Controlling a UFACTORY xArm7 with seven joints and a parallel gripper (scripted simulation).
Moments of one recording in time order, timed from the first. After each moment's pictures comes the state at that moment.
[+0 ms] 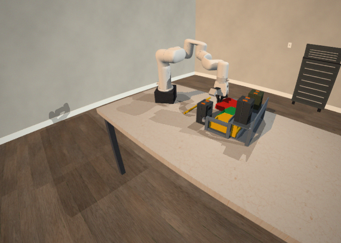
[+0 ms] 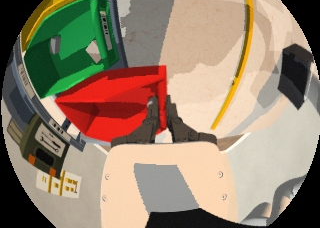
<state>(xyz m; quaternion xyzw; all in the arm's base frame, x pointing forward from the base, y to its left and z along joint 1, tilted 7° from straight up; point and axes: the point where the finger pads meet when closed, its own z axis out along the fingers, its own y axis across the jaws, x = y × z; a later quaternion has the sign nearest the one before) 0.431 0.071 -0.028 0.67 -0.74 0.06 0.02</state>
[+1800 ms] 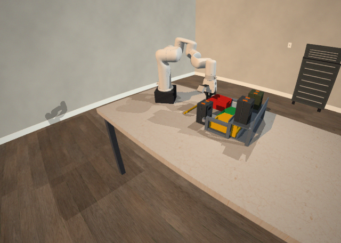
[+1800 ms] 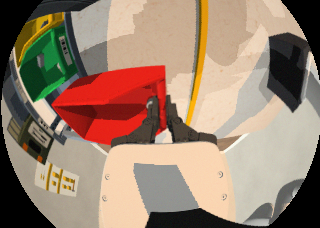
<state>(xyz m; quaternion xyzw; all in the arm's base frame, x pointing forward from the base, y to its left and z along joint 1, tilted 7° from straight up) 0.339 0.081 -0.034 0.67 -0.74 0.06 0.02</state>
